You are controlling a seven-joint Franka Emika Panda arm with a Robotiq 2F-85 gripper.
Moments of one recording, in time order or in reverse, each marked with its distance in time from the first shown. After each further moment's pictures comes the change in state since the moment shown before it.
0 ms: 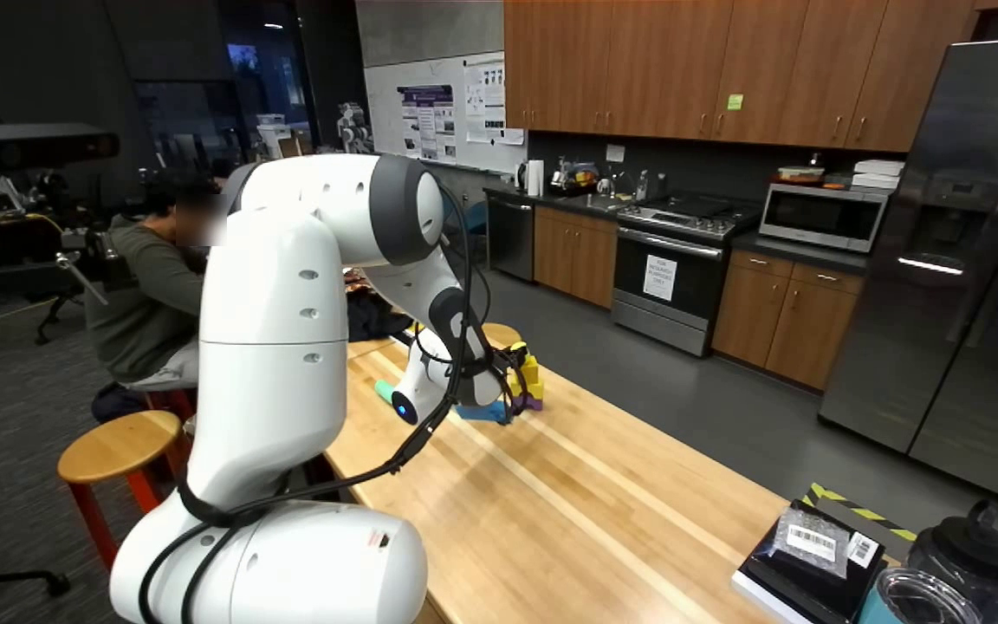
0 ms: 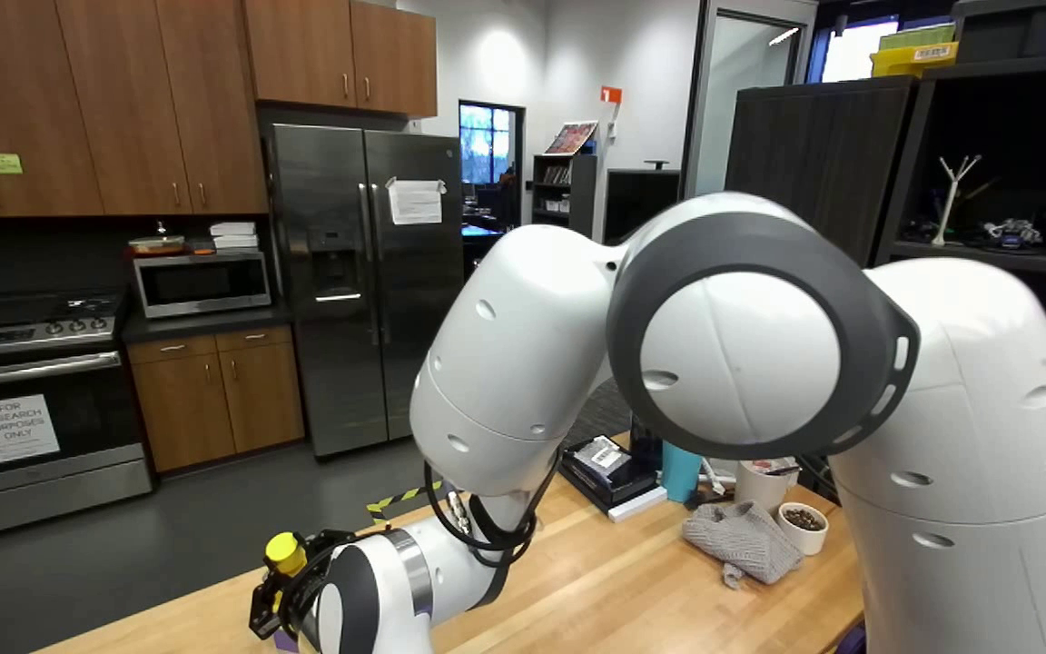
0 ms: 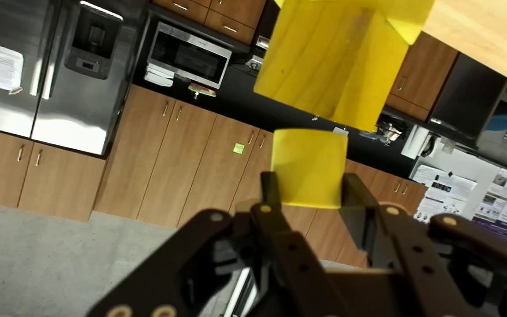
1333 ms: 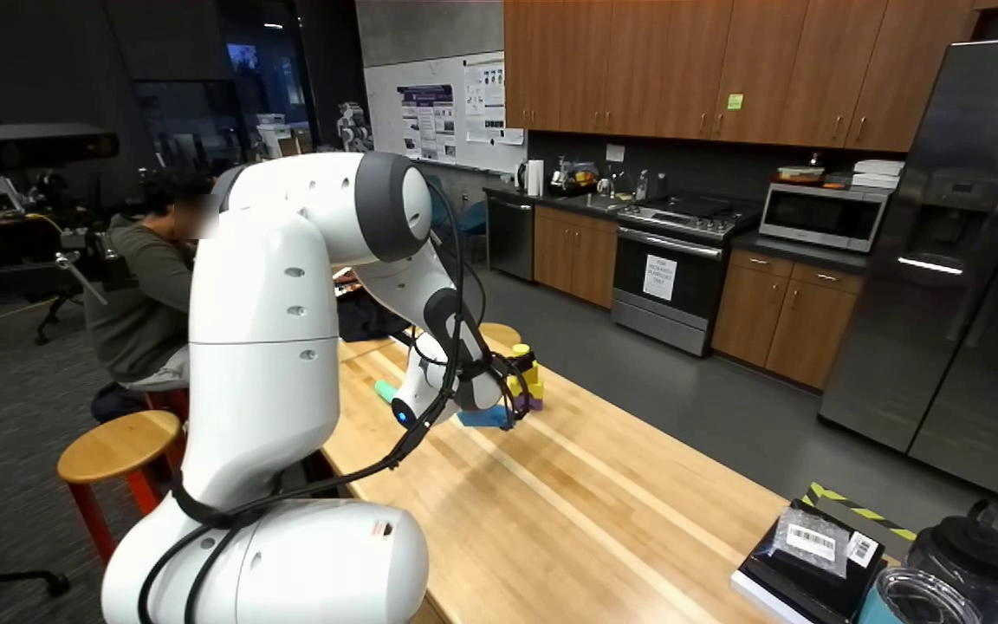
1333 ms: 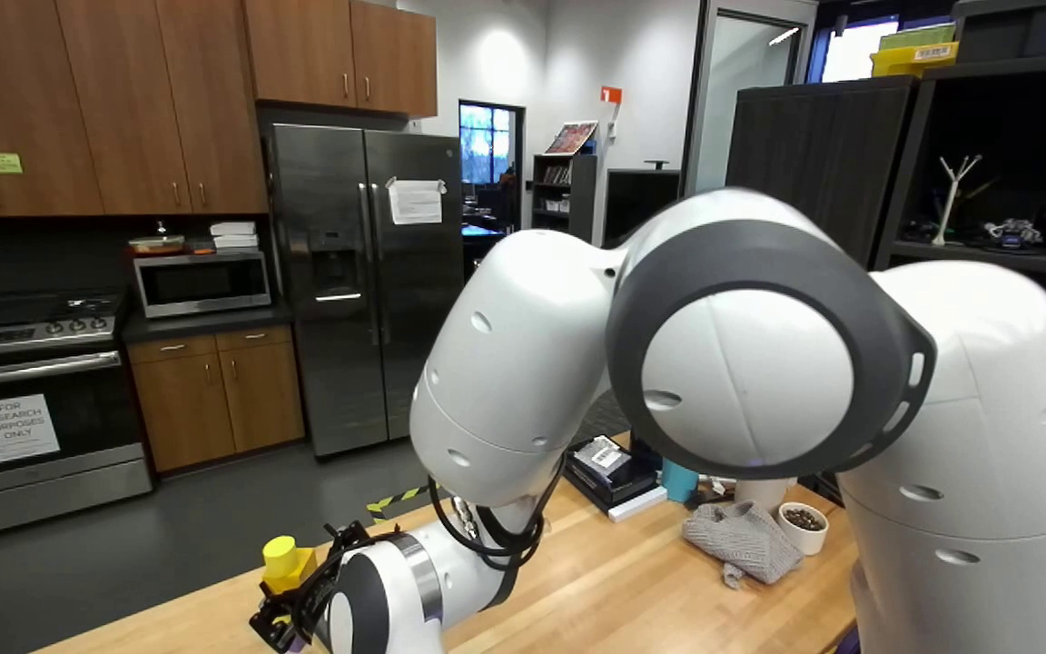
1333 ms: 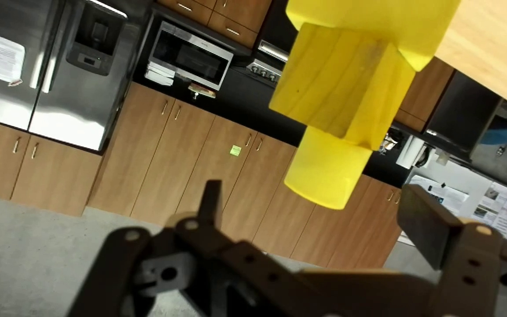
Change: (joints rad) arm 0.103 -0.001 -0.108 -0.032 0.000 0.000 0.000
